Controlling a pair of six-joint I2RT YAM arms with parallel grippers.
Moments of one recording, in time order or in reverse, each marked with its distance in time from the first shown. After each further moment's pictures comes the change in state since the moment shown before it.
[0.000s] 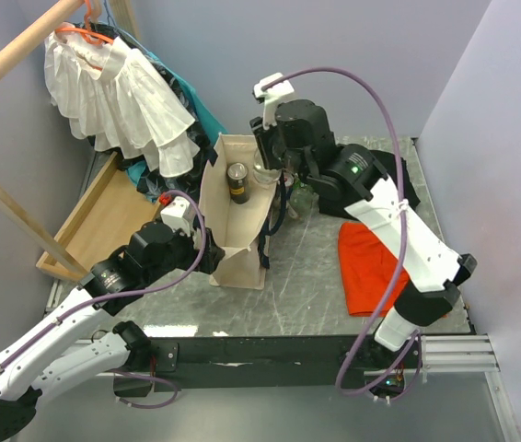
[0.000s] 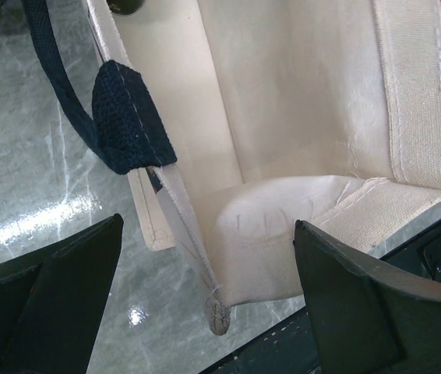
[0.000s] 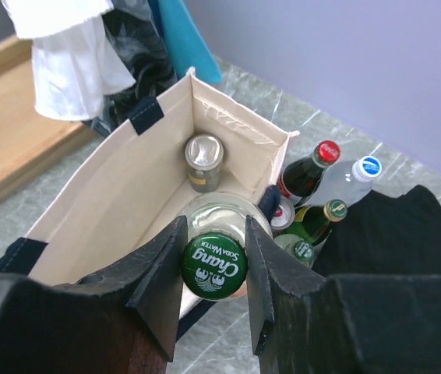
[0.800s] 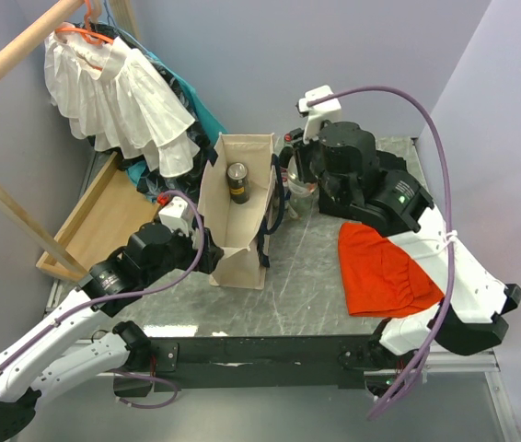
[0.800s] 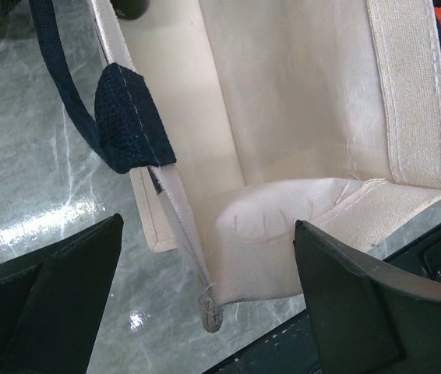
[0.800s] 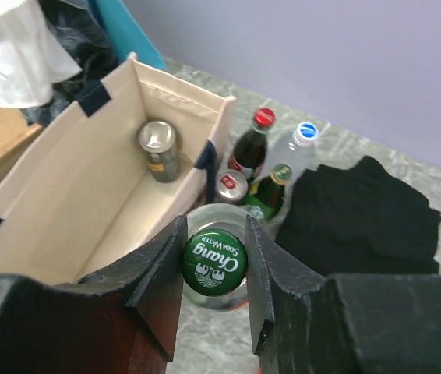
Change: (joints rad) left arm -0.002 -0.013 0.000 -0.002 -0.014 0.000; right arm 0.007 -0.255 -0.241 0.049 0.121 -0.002
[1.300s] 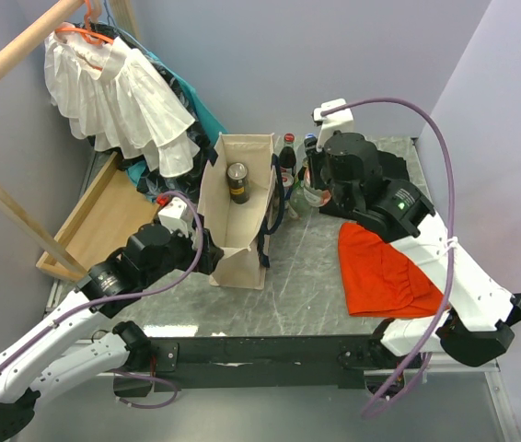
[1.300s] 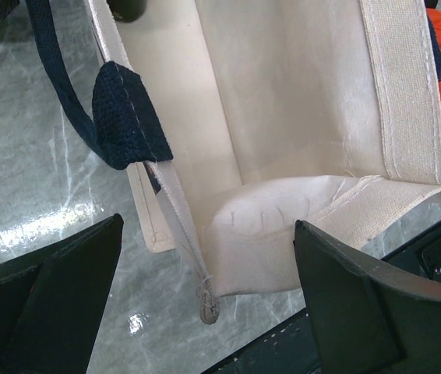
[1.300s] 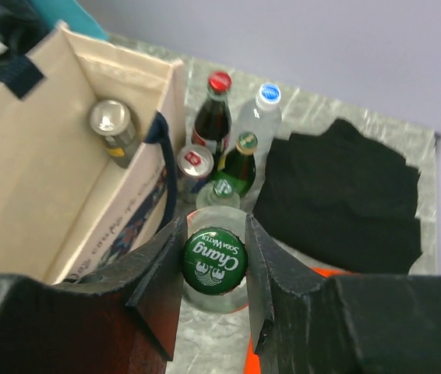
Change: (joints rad) left arm -0.009 -0.011 0.000 -0.001 -0.003 0.000; right arm -0.059 -0.097 -0.177 0.032 0.066 0.043
